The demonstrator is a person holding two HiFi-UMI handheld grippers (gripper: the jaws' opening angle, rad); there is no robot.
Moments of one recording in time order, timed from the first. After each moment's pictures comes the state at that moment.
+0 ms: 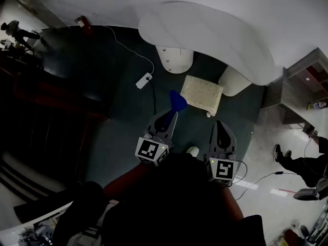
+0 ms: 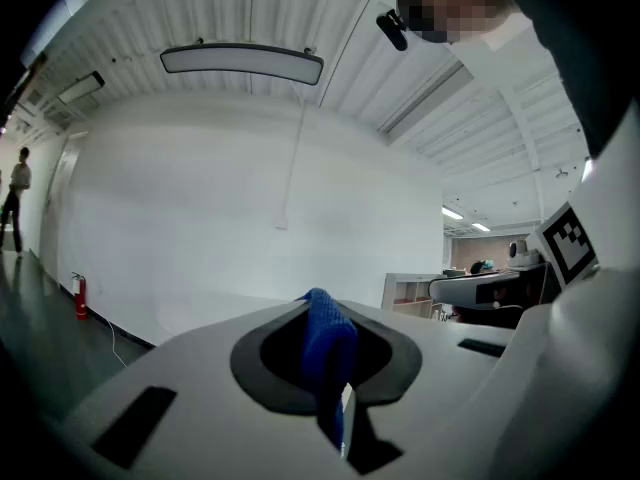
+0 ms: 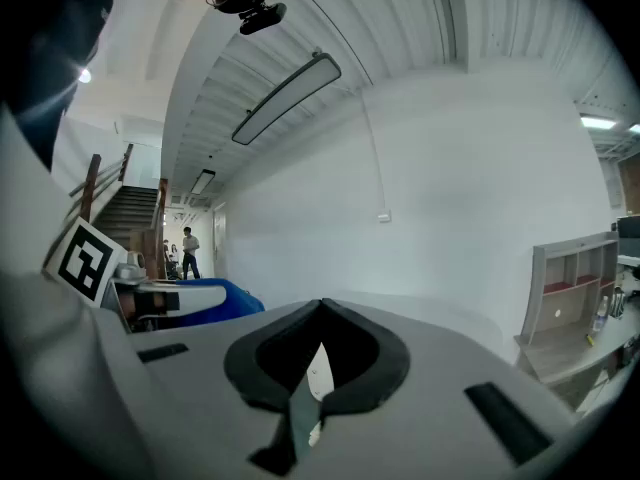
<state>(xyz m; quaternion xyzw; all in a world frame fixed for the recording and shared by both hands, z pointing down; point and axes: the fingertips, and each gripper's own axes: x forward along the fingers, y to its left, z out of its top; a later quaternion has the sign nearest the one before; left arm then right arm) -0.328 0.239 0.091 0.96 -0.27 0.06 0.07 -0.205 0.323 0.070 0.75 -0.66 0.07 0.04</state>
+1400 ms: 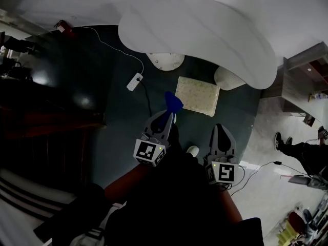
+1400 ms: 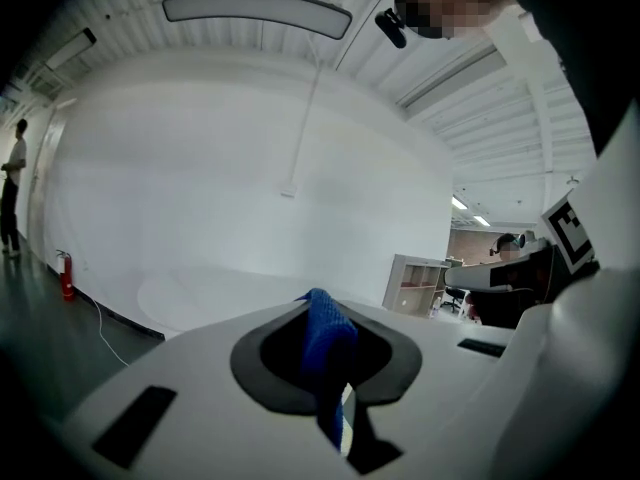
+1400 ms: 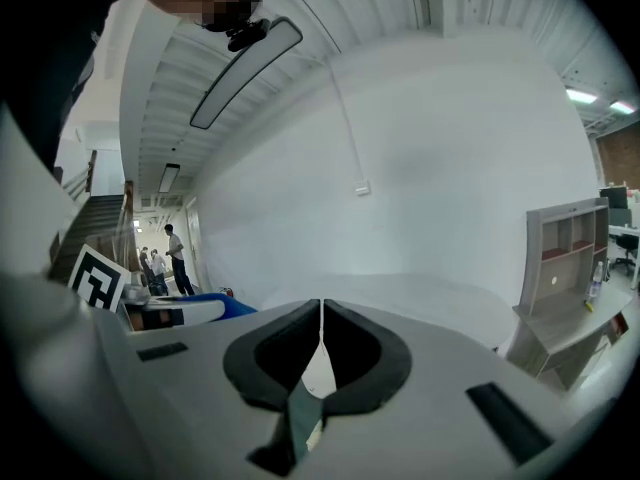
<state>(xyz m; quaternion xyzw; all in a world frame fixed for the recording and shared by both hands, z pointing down) -0.260 0.106 0.168 0.96 -0.24 0.10 0.13 -0.129 0.212 0.124 0.78 -0.61 0.15 0.02</state>
